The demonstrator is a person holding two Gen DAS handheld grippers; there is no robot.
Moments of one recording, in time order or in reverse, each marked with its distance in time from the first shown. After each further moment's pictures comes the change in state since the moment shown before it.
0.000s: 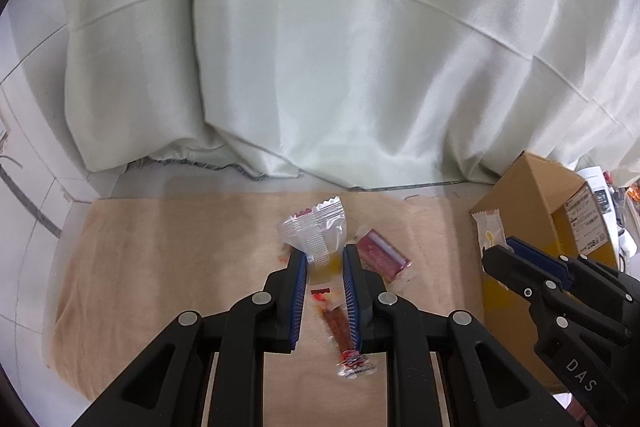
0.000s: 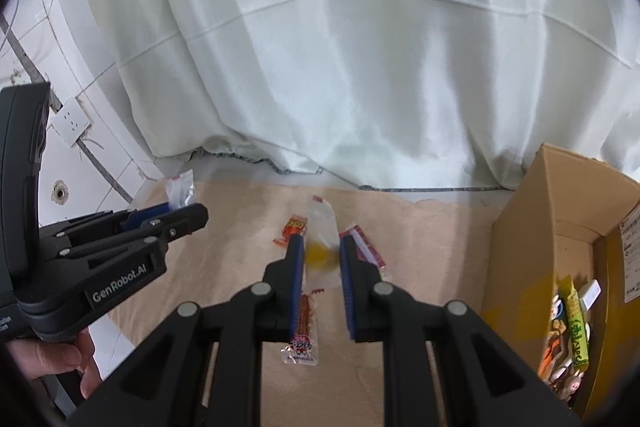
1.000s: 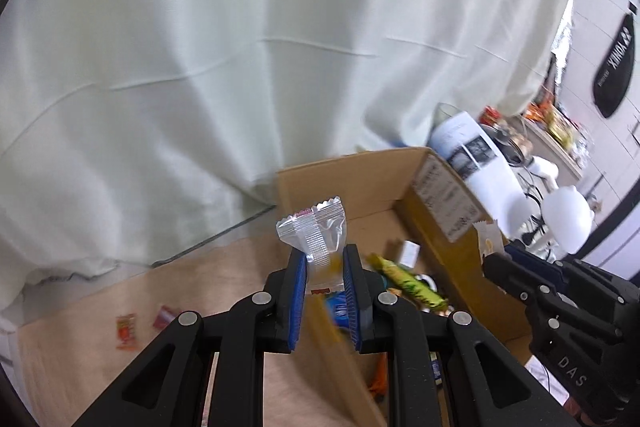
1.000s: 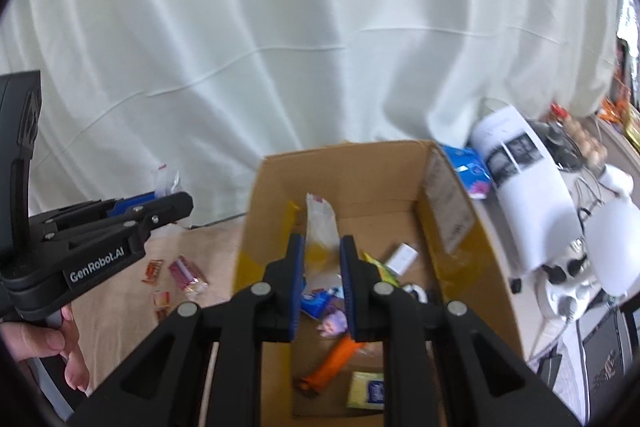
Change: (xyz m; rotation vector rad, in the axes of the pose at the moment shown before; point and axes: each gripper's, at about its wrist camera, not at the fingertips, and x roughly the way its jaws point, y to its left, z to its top) left arm -0.005 -0.258 0.025 0.383 -0.030 -0.322; right arm -0.144 -0.169 -0.049 0.304 -0.144 -0.369
